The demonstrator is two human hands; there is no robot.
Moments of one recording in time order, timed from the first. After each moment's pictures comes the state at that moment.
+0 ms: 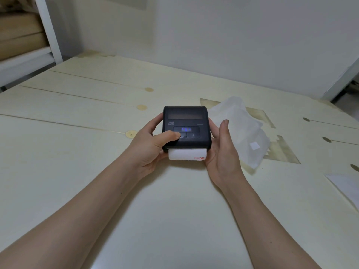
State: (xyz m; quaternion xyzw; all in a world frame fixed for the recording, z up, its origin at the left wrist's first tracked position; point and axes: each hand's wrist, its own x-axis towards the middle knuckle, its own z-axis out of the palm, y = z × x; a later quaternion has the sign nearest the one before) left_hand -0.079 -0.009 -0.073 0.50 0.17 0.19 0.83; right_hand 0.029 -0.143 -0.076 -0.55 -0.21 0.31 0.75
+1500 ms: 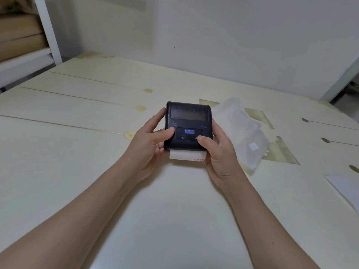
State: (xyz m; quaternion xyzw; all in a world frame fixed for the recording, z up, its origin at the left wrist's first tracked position) left_hand -0.087 -0.020 -0.061 0.54 0.12 0.22 0.80; right_hand 0.026 -0.149 -0.073 -0.59 -0.29 0.24 0.71
